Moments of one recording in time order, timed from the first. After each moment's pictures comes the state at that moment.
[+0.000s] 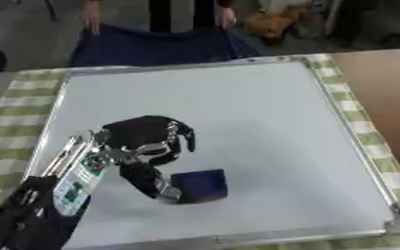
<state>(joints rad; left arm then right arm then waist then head) -1.00 0.08 -0.41 -1.13 -0.79 -0.60 -0.47 -0.19 -0.70 -0.28 -1.99 -0.17 -0.38 -0.27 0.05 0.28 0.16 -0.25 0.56</state>
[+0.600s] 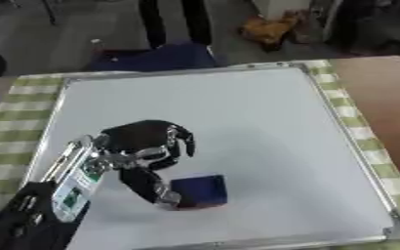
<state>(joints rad) -1.00 0.08 -0.41 -1.14 -0.77 -0.59 -0.49 -0.19 -0.70 -0.28 -1.99 -0.17 -0.38 -0.27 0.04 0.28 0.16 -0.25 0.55</state>
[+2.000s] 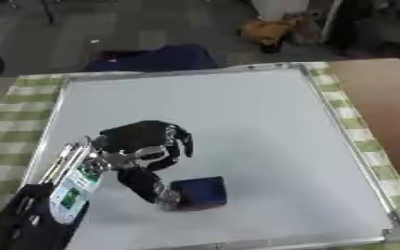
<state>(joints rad) -1.00 0.08 -0.40 -1.15 -0.75 -0.58 -0.51 -0.19 -0.70 -0.28 -1.99 -0.18 -0.38 -0.28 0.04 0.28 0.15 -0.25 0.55</state>
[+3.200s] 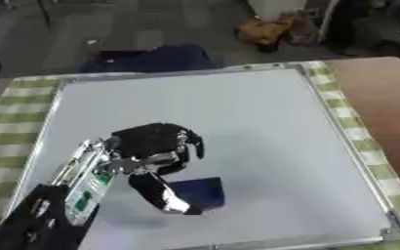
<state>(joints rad) -1.00 0.03 -0.39 -1.12 -0.93 -0.63 -0.47 -0.19 -0.69 -0.28 -1.99 -0.19 -0.37 -0.26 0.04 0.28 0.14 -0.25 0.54</state>
